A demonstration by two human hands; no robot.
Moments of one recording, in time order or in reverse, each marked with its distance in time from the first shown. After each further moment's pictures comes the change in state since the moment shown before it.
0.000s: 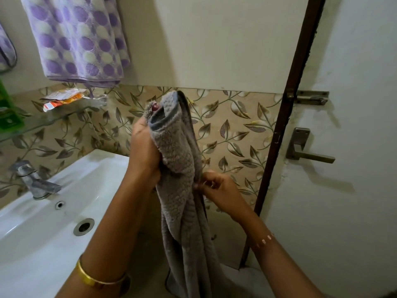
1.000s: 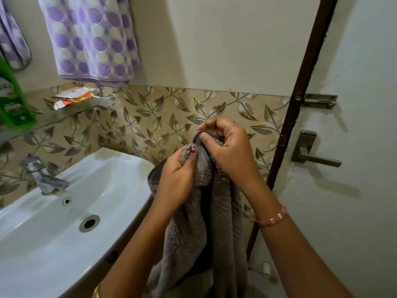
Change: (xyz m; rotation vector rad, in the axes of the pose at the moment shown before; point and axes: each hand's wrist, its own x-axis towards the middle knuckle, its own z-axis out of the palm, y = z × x) left_hand -0.037 -0.036 -0.003 0.304 -0.228 0.112; right_hand 0.033 -0.090 -0.011 0.023 0.289 -0.278
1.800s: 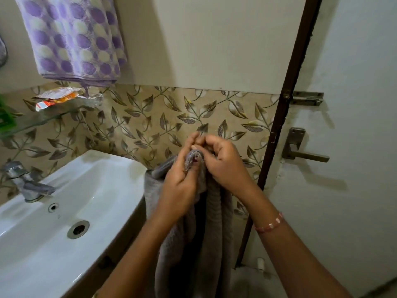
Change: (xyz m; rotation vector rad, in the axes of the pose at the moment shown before) left_hand -0.007 -0.005 0.009 -0.012 -0.074 0.105; right_hand -0.016 0.022 -0.003 0.066 -0.165 0.178
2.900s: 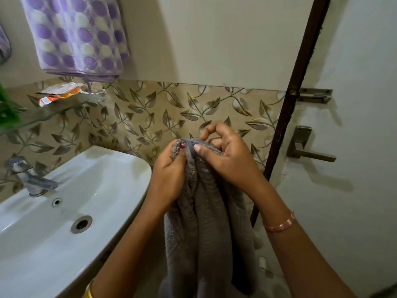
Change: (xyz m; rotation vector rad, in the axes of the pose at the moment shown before) left_hand 0.011 0.000 -0.013 -0.035 0.105 -0.173; right_hand -0.001 -0.011 -0.010 -0.015 -0.015 -0.043
